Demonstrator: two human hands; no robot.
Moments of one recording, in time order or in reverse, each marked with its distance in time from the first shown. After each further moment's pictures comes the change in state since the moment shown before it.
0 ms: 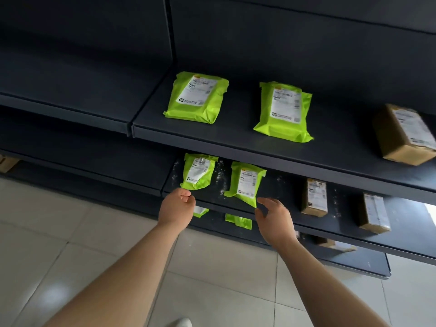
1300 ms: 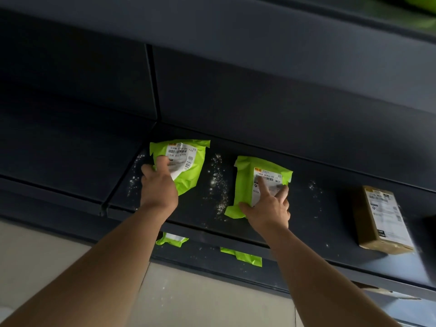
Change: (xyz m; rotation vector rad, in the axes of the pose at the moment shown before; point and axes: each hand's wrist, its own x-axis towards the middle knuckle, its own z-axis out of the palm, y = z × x) left_hand 0.267 -0.127 0.168 0.232 0.214 0.220; right_hand 0.269 0.101 0.193 -0.284 0.093 0.171
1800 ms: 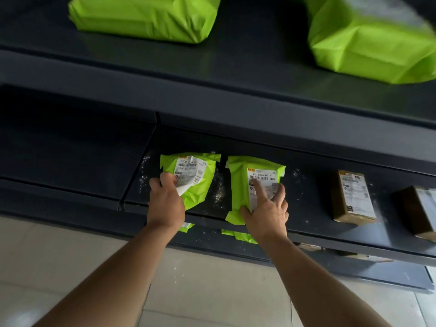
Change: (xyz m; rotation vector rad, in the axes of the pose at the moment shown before) left_hand -0.071 0.029 -0.052 -0.015 -0.047 0.091; right_hand -0.083 0.004 -0.040 0.063 0.048 -0.060
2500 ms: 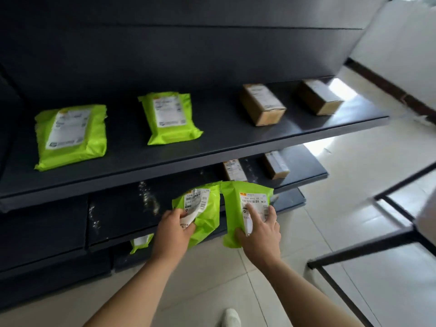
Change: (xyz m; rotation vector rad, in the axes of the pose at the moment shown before) left_hand -0.159 0.199 -0.133 -0.059 -0.441 0.301; right_hand -0.246 0.057 -0.208 0.202 0.175 0.413
